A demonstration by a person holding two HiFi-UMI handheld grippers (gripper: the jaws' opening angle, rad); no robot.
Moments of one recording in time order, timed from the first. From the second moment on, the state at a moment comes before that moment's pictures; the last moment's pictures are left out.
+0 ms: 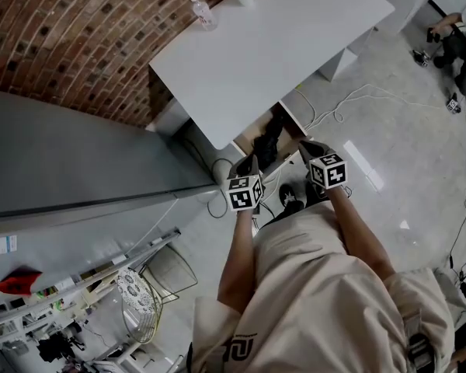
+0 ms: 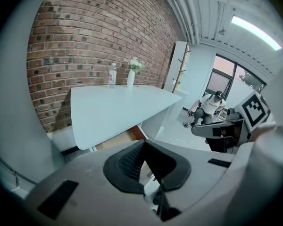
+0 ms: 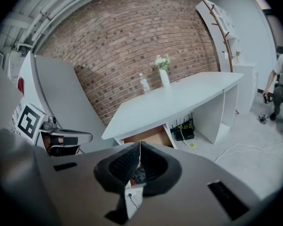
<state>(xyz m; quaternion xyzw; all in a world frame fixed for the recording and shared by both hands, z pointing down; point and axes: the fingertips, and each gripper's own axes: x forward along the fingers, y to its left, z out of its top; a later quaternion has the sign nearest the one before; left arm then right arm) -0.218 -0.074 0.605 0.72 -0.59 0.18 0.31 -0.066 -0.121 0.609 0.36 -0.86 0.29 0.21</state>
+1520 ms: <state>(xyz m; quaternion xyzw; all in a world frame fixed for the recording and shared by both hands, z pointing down) -0.202 -0.081 0.597 0.74 -0.58 0.20 0.26 -0.060 -0.107 0.607 0.36 -0.85 0.32 0.20</state>
